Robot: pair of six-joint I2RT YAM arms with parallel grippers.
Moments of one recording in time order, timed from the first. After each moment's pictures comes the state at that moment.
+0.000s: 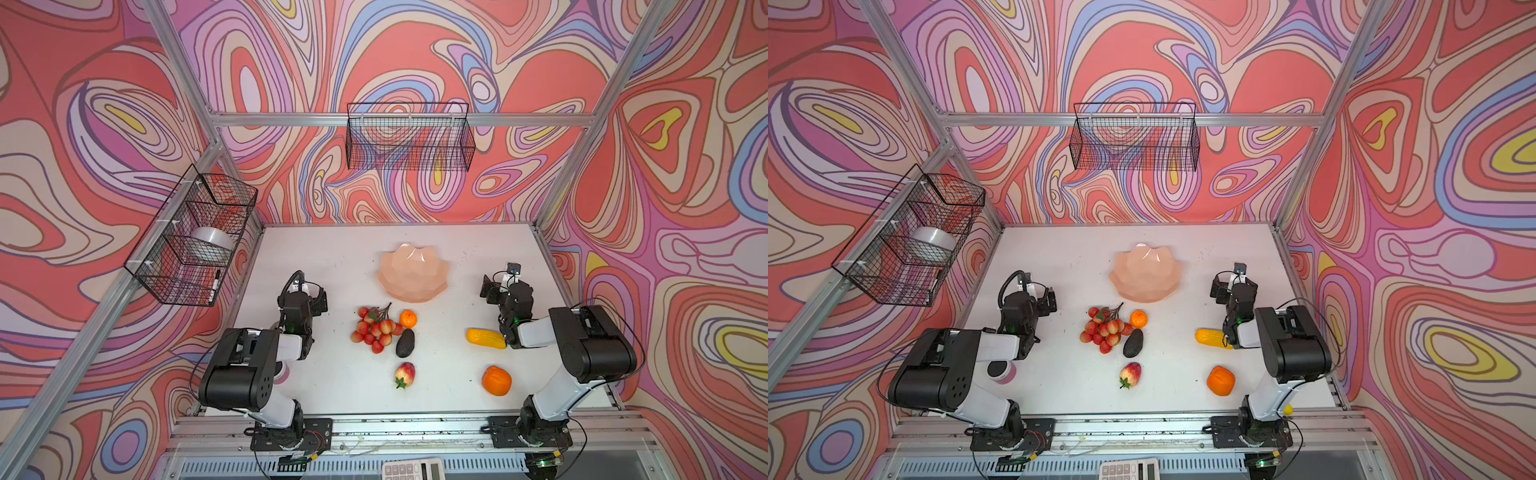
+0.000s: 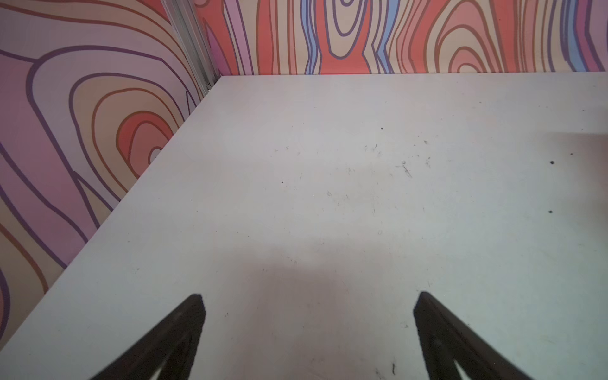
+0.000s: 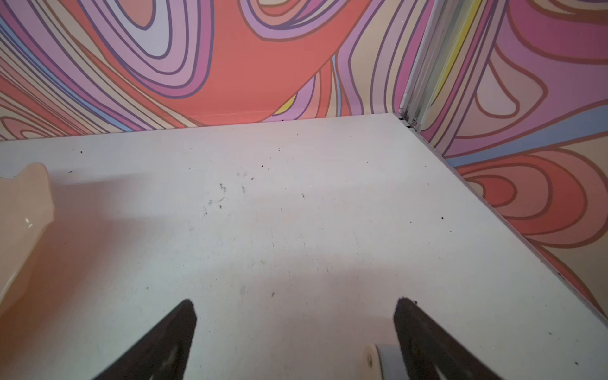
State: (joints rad) left arm -0.04 1.55 0.37 0.79 -0.24 -0.03; right arm 0.03 1.71 0.46 0.97 0.15 0.06
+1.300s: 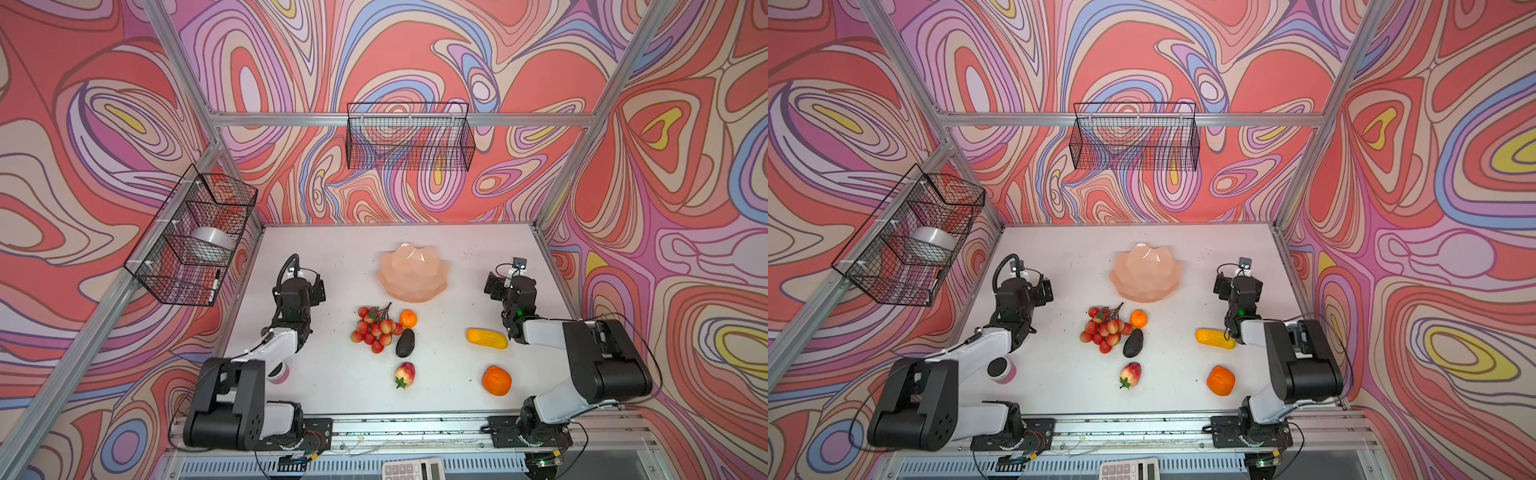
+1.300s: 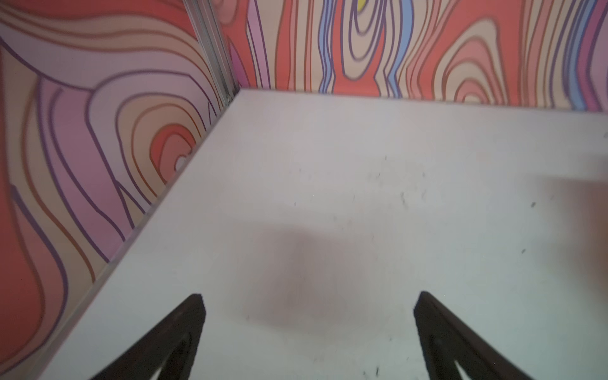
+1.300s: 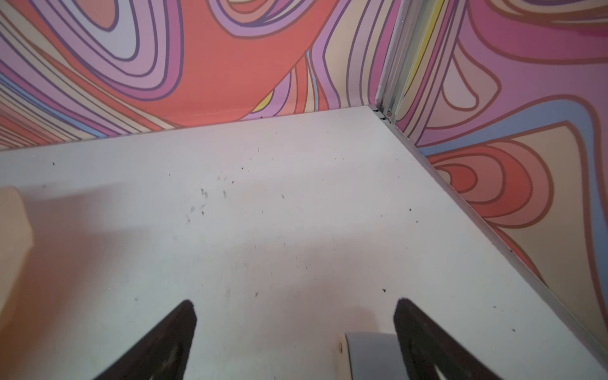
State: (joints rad) left arm -0.07 1.24 0.63 0.24 -0.31 -0.16; right arm 0.04 1.48 0.61 0.53 0.24 0.17
